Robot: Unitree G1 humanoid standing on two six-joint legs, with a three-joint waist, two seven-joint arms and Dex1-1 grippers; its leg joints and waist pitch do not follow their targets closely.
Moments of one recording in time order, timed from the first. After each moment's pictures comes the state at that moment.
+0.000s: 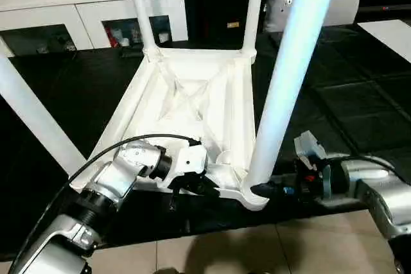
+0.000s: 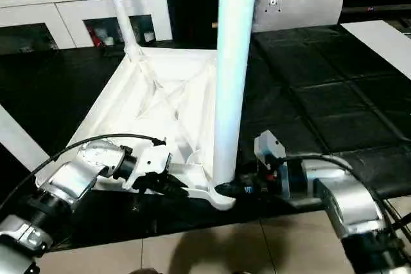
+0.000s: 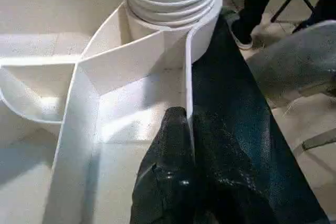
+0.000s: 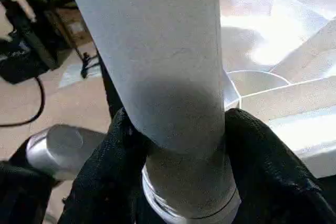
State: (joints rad) left arm -0.51 0.38 -0.41 0.41 -0.01 0.05 -1.32; right arm -0.23 -0.56 0.12 0.07 0.35 0.38 1.26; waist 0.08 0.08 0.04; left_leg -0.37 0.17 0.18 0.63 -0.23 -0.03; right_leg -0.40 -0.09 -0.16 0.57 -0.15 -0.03
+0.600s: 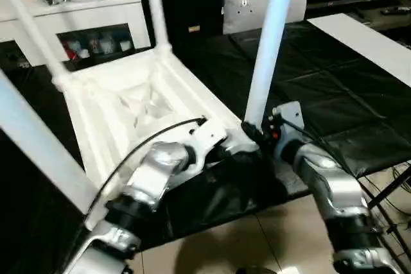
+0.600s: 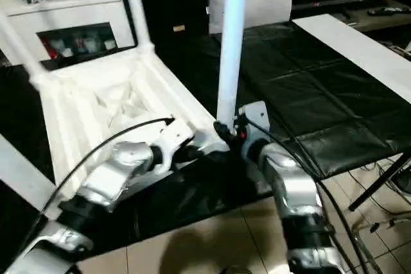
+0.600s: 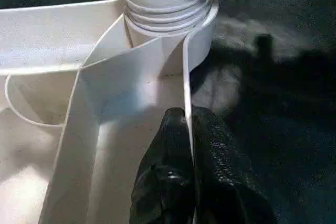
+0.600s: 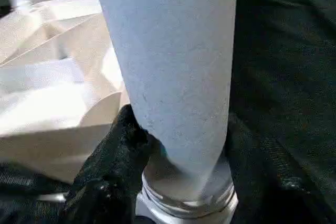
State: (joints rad) left arm -0.52 0.09 -0.30 0.42 0.12 0.38 -0.72; right arm -0.38 -0.16 0.00 0.27 0.16 0.39 0.46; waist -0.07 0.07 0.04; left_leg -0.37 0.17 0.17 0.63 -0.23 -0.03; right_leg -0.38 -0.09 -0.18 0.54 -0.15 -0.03
